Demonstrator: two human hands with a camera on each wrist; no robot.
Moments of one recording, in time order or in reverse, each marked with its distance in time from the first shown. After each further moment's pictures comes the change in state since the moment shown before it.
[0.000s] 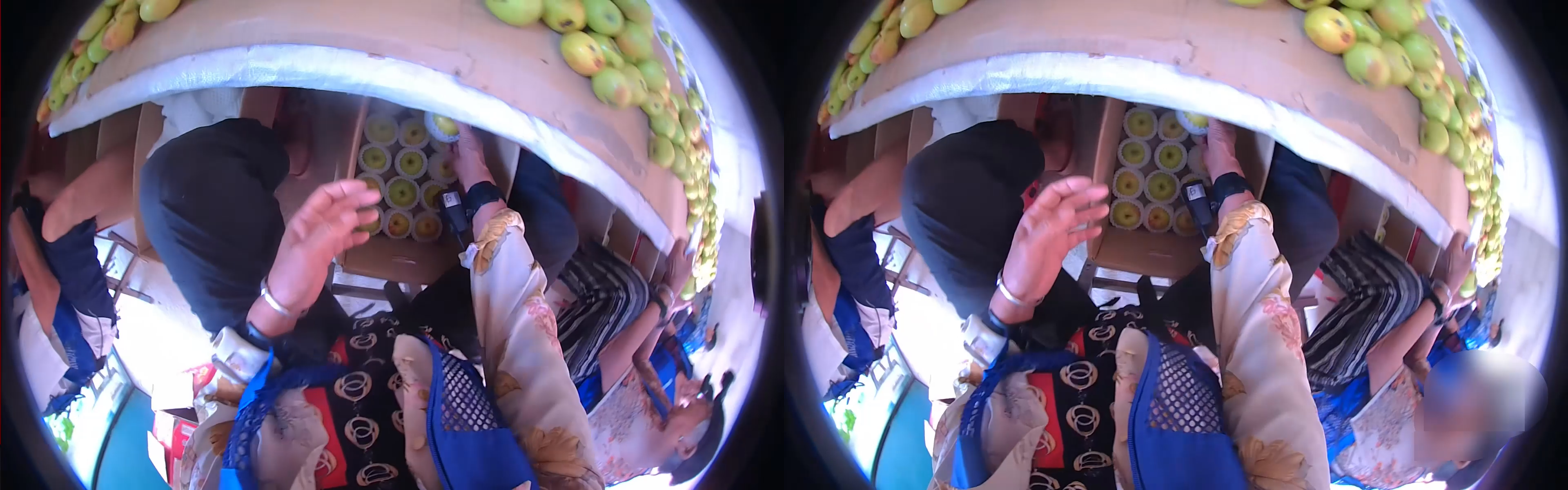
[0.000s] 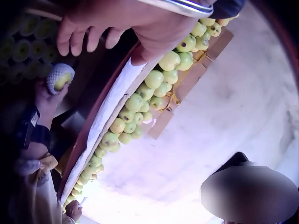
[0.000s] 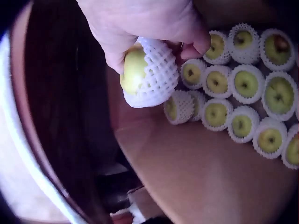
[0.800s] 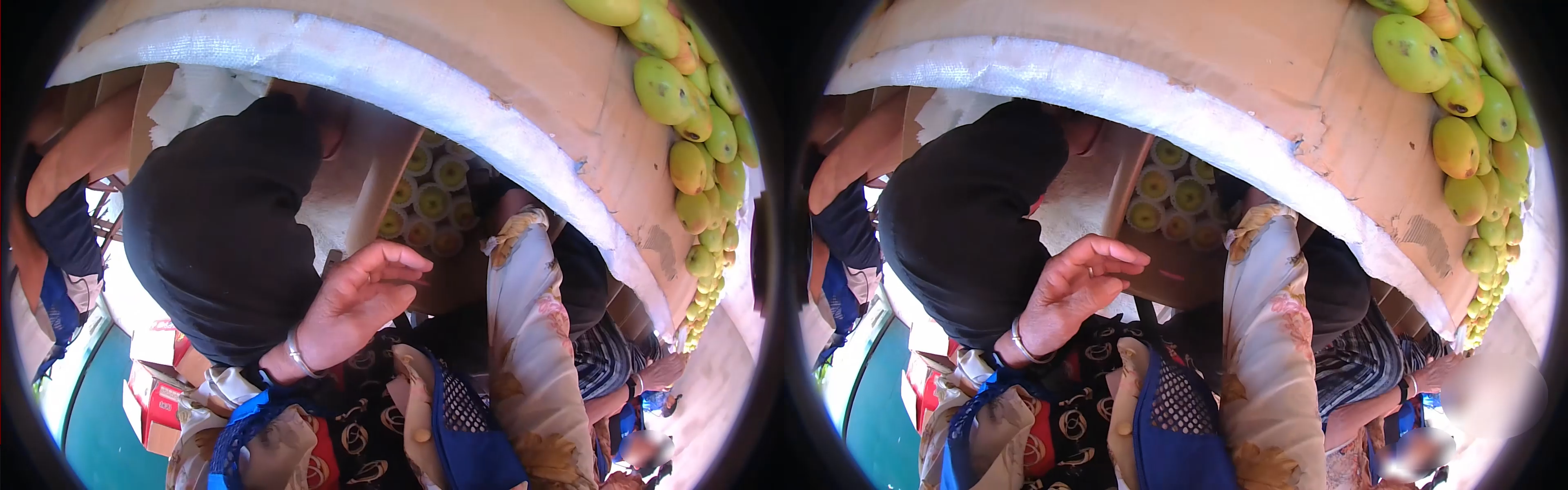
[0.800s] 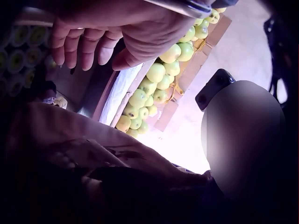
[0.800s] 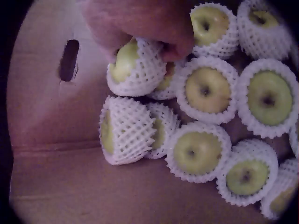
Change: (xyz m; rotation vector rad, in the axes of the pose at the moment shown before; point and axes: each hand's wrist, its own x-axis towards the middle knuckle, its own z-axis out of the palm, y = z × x) left_hand 0.015 0.006 -0.001 -0.021 0.004 -0.128; right_hand 0.124 -0.002 0.029 -0.052 0.121 -0.040
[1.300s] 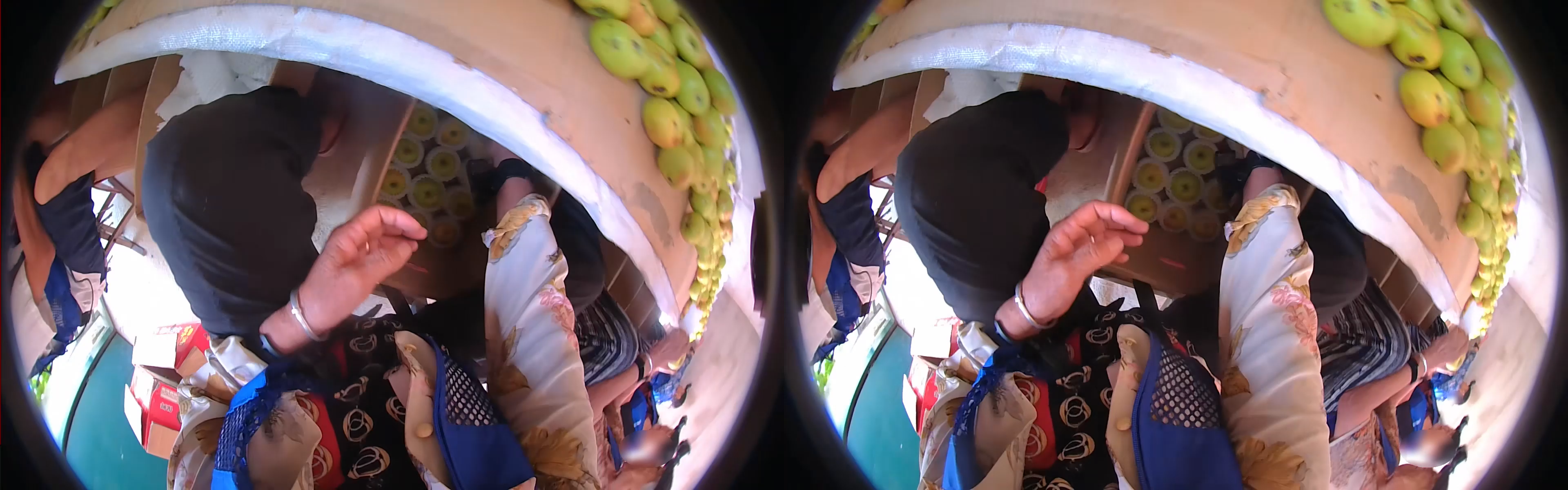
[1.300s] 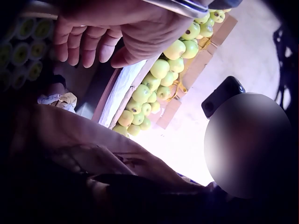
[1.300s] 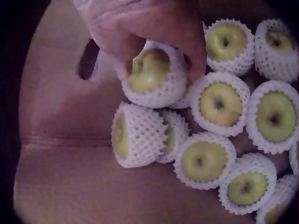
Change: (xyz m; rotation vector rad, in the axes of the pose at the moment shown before) left_hand 0.000 -0.011 0.006 0.081 0.028 0.078; right_hand -0.047 -0.023 0.000 -0.131 -0.103 -0.049
